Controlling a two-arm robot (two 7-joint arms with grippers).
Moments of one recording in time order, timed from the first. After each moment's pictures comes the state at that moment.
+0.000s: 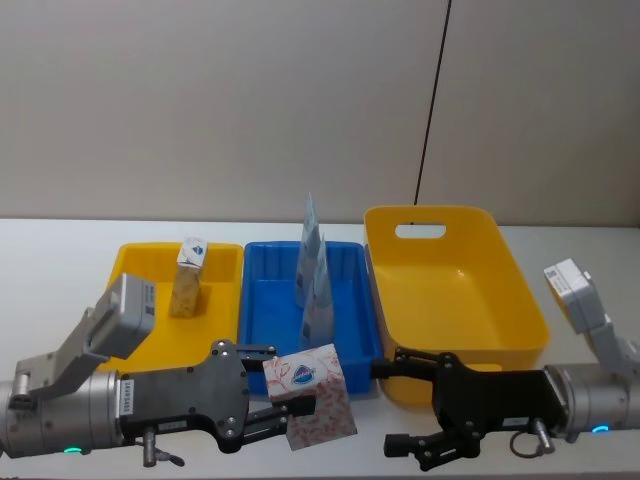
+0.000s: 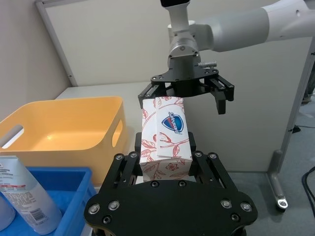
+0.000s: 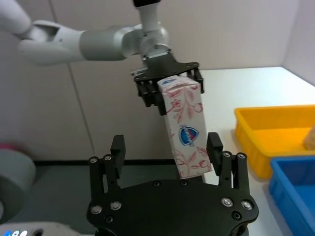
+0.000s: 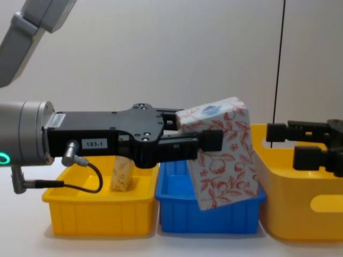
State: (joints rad) left arm -0.48 0.46 0.52 -1.43 -0.51 -0.10 -1.10; right arm 0.52 0.56 -0.47 -1.21 0.70 -0.04 1.42
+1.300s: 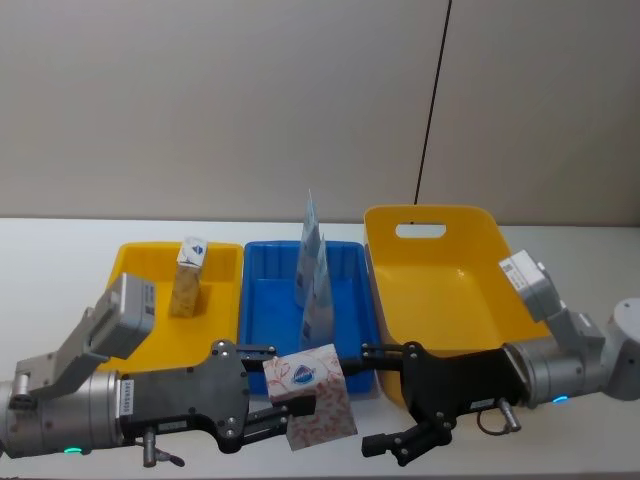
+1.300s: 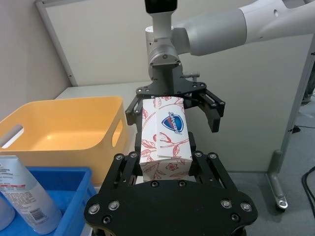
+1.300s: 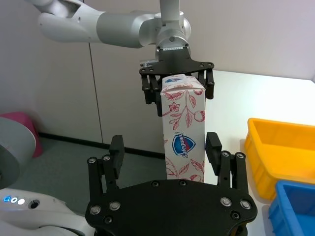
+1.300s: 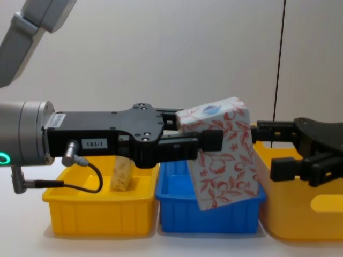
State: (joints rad) left arm -0.48 0.46 0.52 -1.43 -0.51 -0.10 -1.10; right arm 0.71 0.45 -0.58 -0.96 0.65 -0.19 1.58
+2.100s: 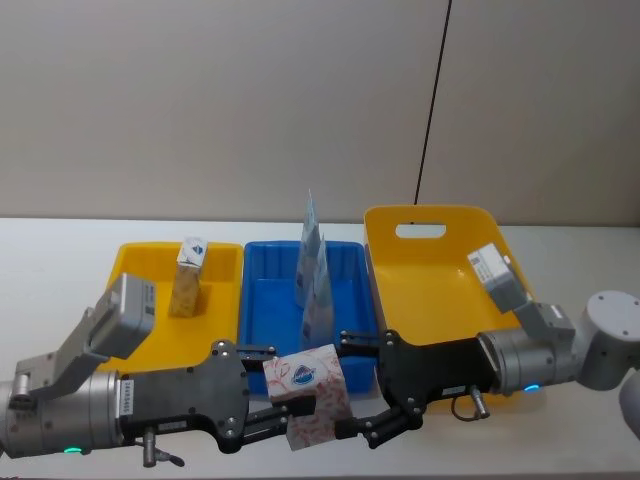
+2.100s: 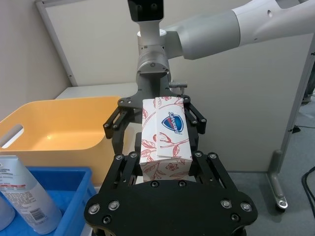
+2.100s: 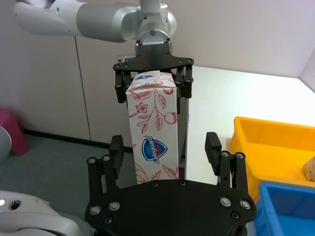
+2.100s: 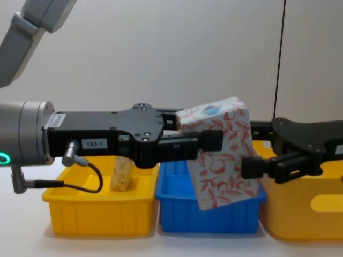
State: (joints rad) left arm -0.48 0.46 0.52 -1.43 -0.51 -0.10 -1.10; right arm 0.77 0.39 -0.61 -0.86 0.62 -0.25 1.54
